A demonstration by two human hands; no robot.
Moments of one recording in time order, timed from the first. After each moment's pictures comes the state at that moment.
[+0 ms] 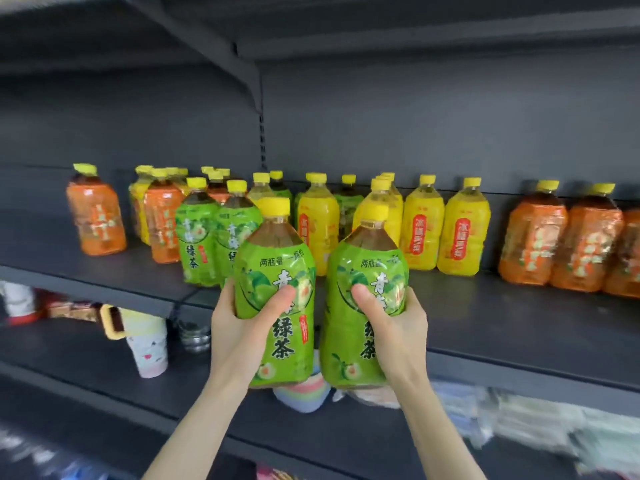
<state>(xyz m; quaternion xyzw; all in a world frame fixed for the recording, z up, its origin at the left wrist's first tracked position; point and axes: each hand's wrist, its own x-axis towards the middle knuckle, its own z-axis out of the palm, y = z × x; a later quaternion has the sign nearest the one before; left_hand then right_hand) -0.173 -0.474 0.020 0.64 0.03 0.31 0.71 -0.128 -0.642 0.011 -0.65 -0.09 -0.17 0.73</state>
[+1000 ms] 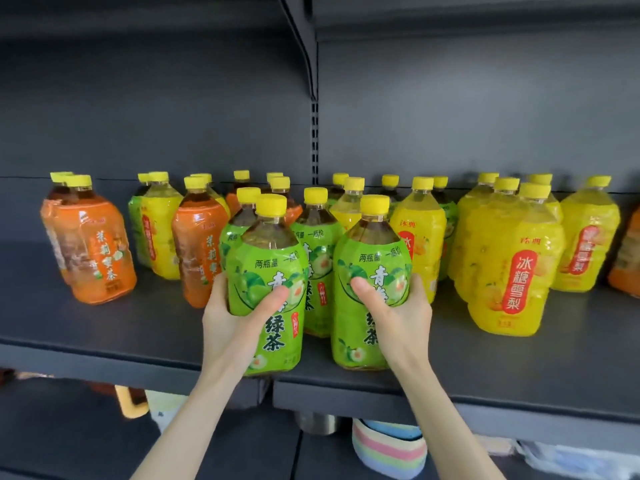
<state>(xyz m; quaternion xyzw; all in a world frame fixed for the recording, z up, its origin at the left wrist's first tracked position) -0.024 -0.230 0.011 0.68 0.00 0.30 0.67 0.000 -0.418 0.008 -0.68 -0.04 -0.28 0.68</state>
